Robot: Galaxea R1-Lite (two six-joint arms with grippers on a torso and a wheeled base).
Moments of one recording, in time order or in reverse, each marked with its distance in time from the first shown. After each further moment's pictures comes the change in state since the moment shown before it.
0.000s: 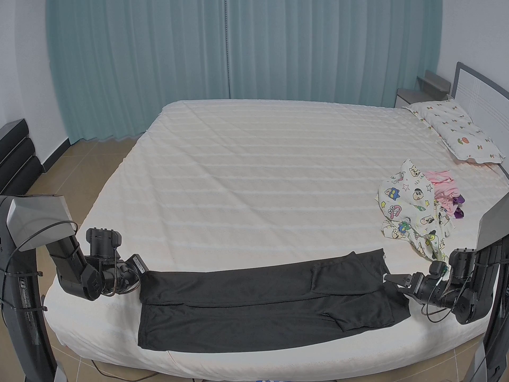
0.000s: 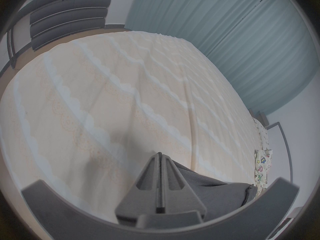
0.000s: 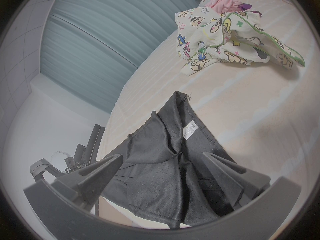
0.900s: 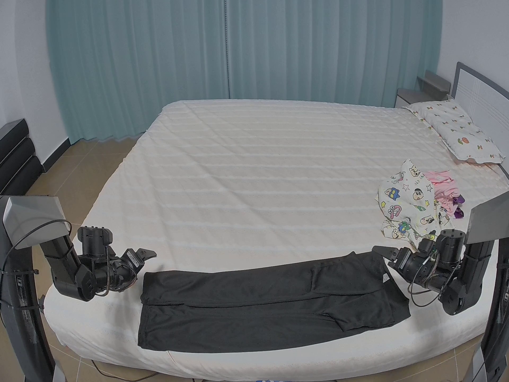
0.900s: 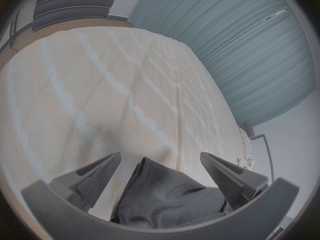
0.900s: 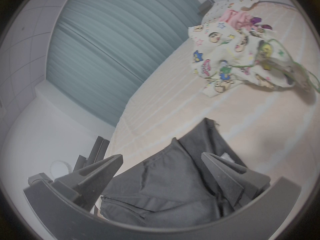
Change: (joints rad) left arm 0.042 -0.010 0.033 -0.094 -0.138 -0.100; right arm 0.177 -0.039 -0.200 0.031 -0.189 0.160
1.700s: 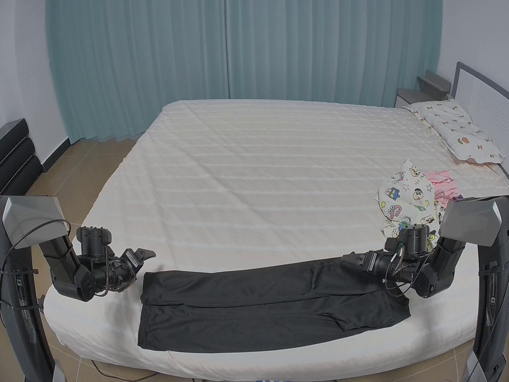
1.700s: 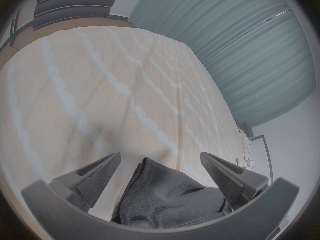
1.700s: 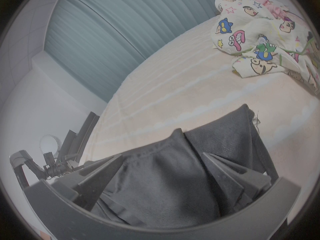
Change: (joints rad) left arm 0.005 -0.001 0.004 -0.004 -0.005 -0.001; right arm 0.082 0.129 -0.346 0.398 -0.020 -0.214
